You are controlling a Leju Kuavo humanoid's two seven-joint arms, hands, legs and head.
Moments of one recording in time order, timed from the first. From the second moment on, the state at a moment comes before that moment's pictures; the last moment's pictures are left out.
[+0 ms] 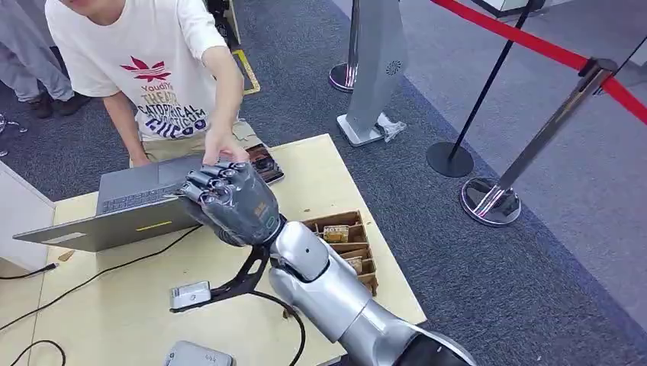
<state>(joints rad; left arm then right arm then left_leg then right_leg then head) -0.09 -0.06 0.87 -0.23 -1.23 0.23 0.17 -0.46 0.21 0.43 -1.20 1.23 -0.68 -0.46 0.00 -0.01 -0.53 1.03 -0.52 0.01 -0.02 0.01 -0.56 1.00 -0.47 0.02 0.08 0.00</state>
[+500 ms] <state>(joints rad) -0.07 -0.05 0.89 -0.23 -1.19 0.23 0.13 -0.47 0.11 0.80 -1.42 0.14 -0.34 -0.38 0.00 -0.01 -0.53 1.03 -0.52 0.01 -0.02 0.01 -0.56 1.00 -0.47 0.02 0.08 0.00</state>
